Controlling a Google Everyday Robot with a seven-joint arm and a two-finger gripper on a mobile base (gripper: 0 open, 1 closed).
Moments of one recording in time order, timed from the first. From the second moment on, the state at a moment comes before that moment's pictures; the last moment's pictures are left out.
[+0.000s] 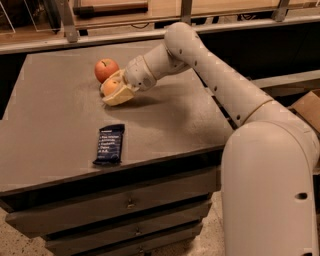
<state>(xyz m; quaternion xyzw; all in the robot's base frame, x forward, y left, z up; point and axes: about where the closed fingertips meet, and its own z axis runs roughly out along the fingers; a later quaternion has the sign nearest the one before) 0.658 0.135 0.830 -0.70 0.49 0.37 0.36</state>
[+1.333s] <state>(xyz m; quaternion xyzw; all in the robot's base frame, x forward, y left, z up) 0.599 0.171 0.879 -0.69 0.51 0.28 0.43</state>
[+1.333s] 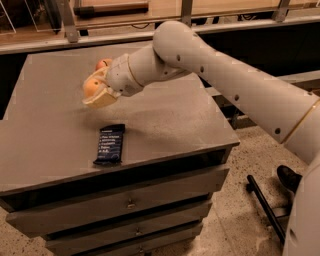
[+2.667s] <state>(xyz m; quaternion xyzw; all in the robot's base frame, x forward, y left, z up) 0.527 0.084 0.868 -0.70 0.50 0.35 0.37</state>
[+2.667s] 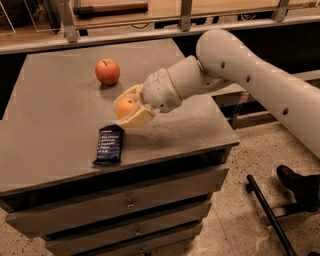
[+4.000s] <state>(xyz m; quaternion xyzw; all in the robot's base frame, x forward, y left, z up) 0.525 0.066 0.844 -0.67 0.56 0.32 0.36</state>
